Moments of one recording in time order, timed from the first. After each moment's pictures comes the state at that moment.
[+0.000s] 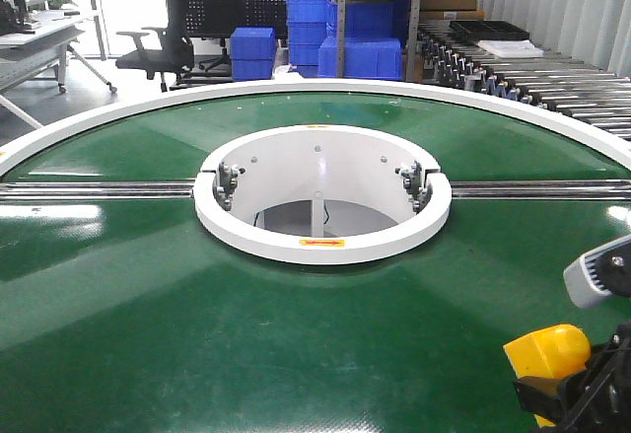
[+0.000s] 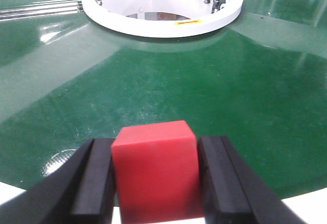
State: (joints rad) left arm -0.24 0.44 -0.66 -0.08 0.69 0.05; right arm 0.34 0.96 -0.93 0.02 0.76 -0.09
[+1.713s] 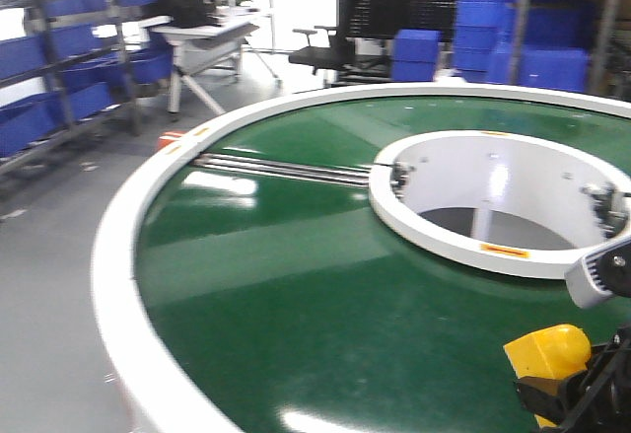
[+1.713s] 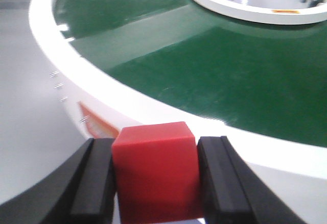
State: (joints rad) left arm -0.24 0.44 -0.66 -0.08 0.69 0.05; right arm 0.34 0.96 -0.93 0.02 0.76 -0.09
